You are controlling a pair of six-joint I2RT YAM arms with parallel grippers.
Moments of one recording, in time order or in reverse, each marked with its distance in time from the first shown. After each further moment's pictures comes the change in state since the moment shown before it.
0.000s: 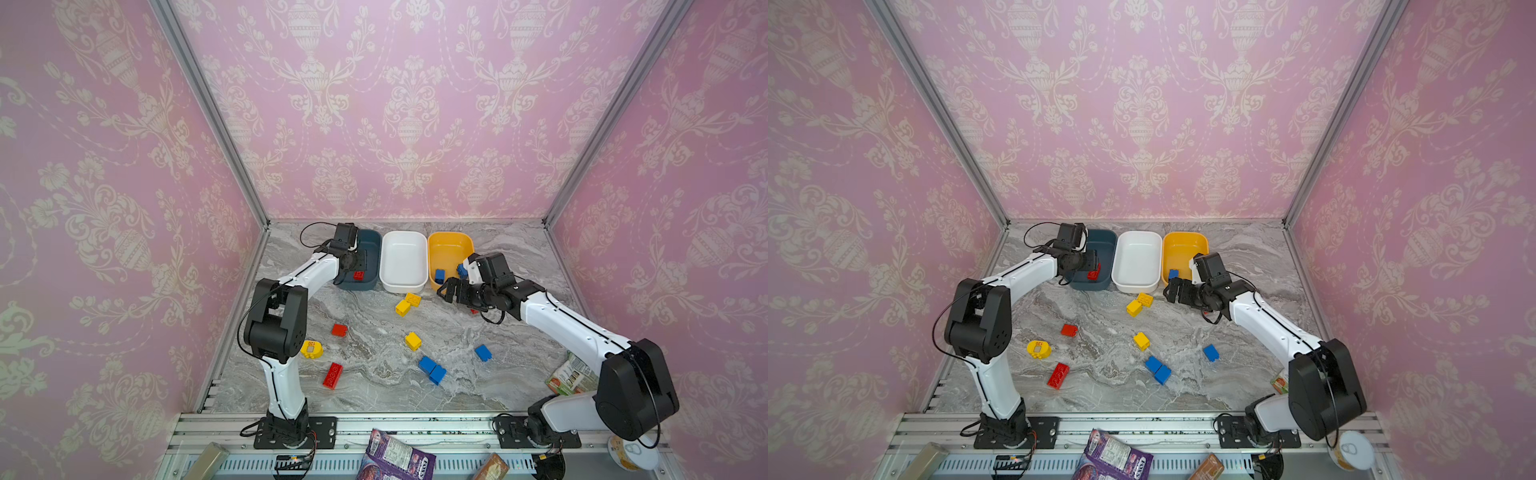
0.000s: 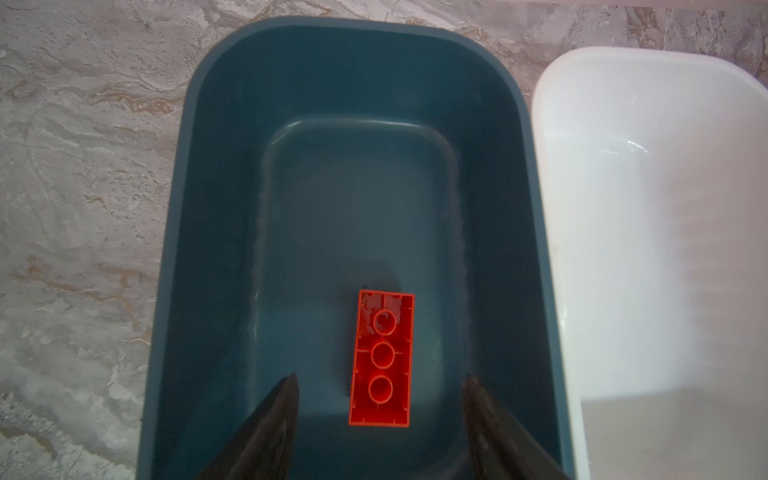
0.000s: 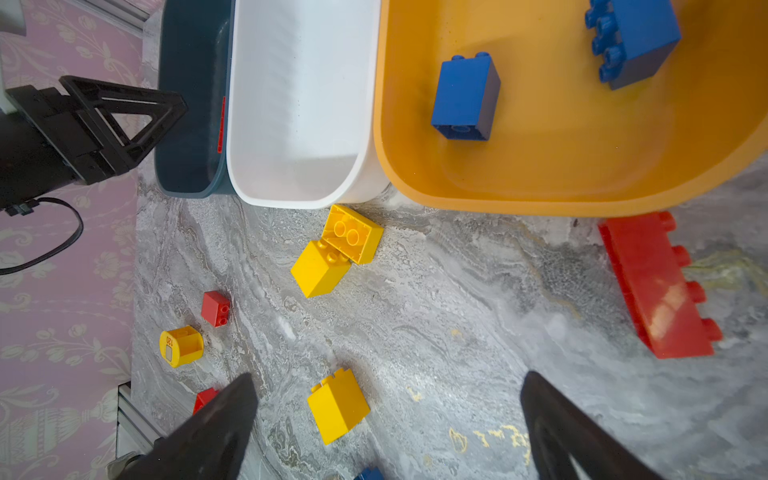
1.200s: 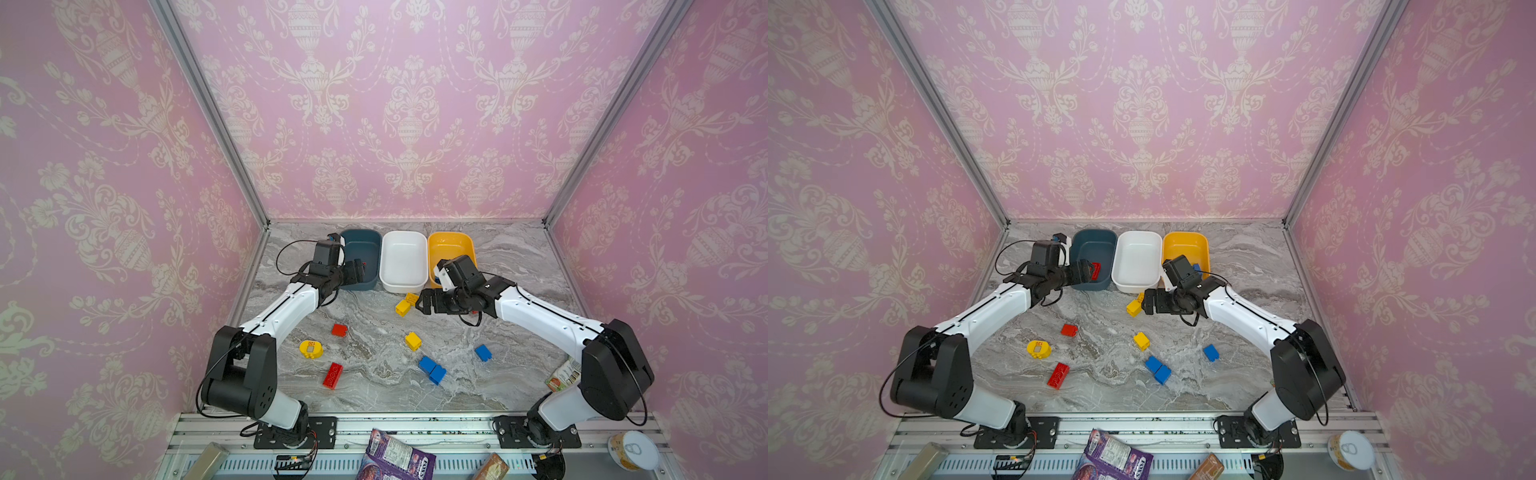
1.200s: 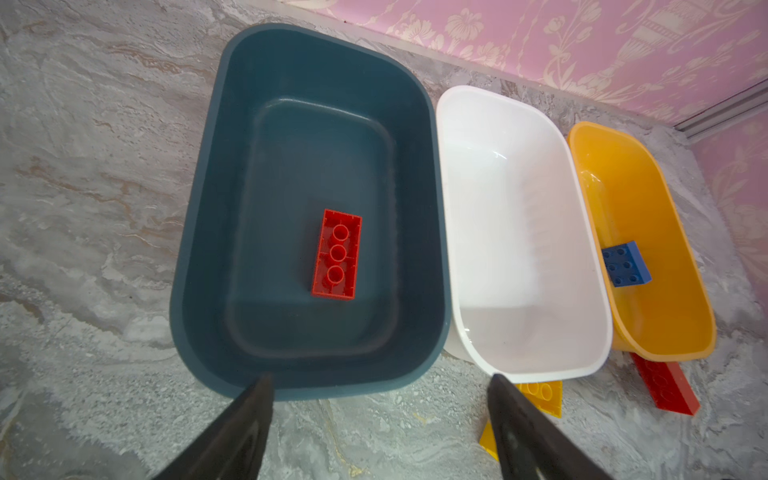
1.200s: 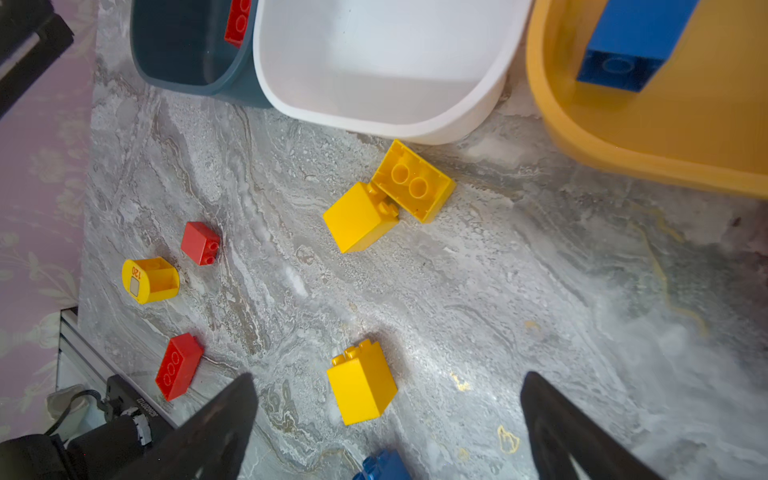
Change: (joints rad) left arm 0.019 -0.429 -0.409 0.166 0.161 -0.165; right arm 0.232 0.154 0.147 -0.108 0.082 -0.083
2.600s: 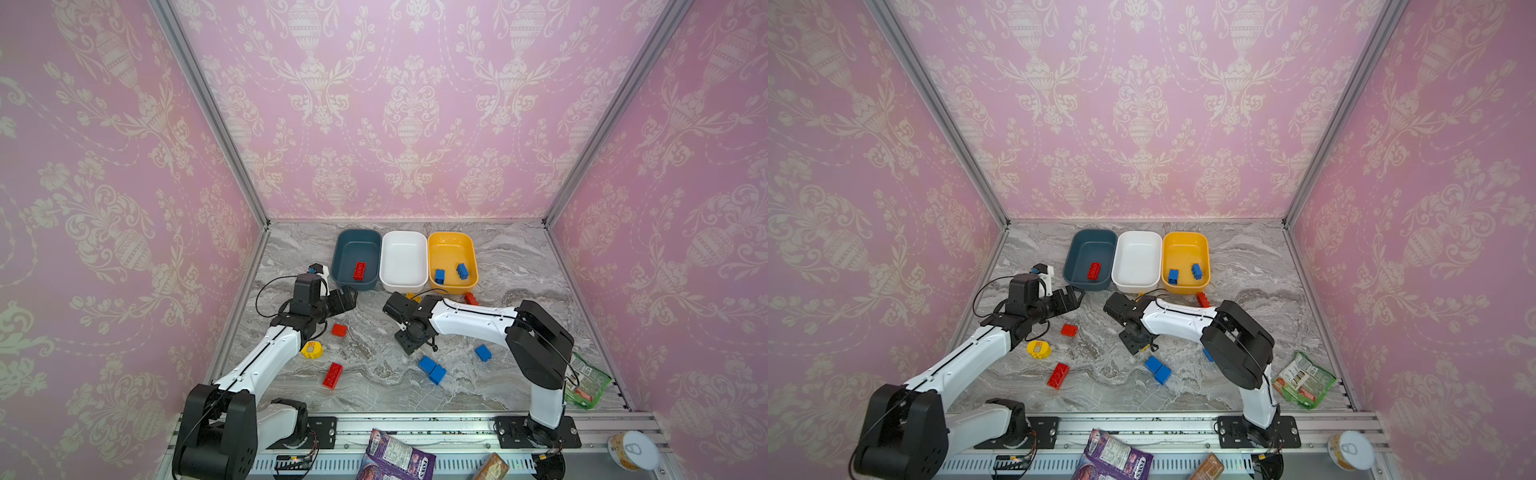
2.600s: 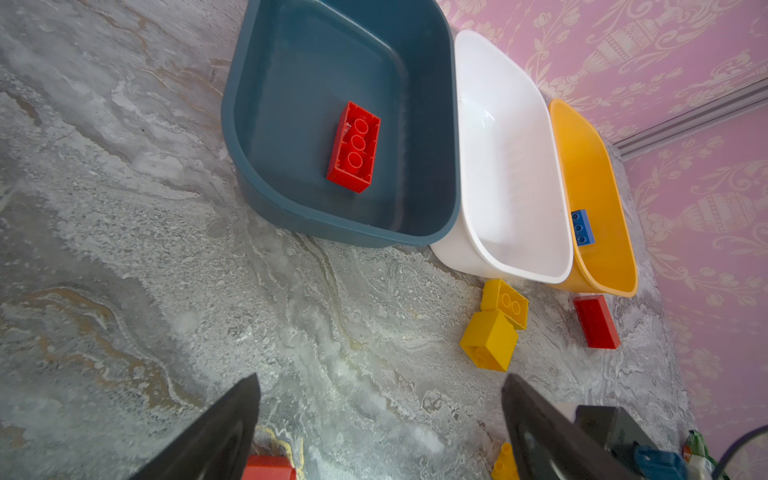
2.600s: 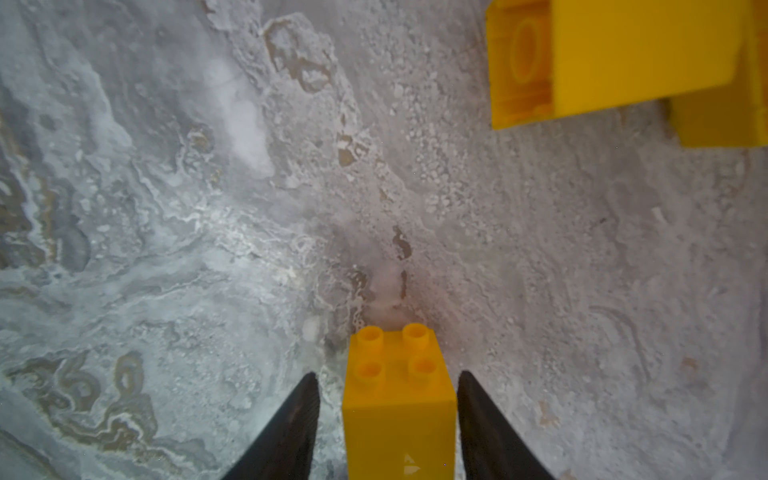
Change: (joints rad) left arm 0.066 -0.301 -0.358 0.081 0.124 -0.125; right arm 0.323 0.360 0.196 -0.214 0.298 -0.211
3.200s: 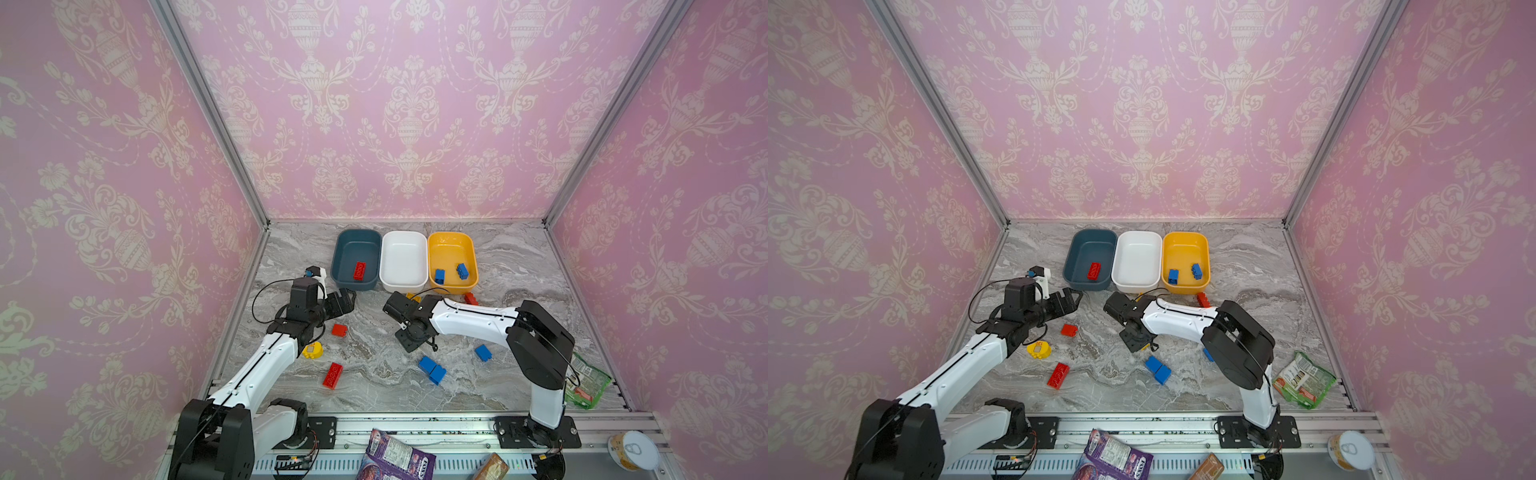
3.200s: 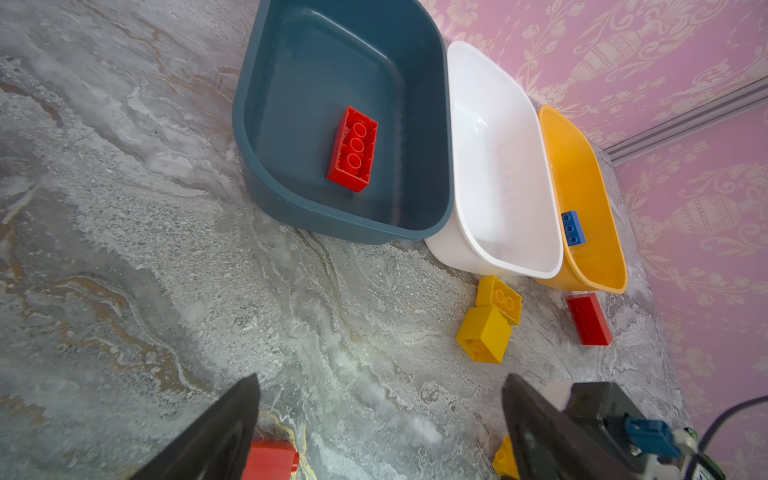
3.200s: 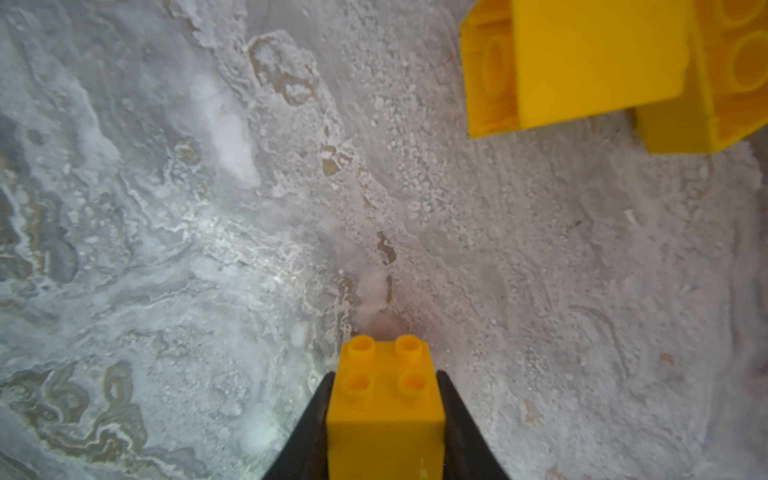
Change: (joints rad) left arm 0.005 -0.072 -0.042 -0.002 0.000 -0.008; right arm 0.000 -0.019 0.002 -0.008 0.035 0.003
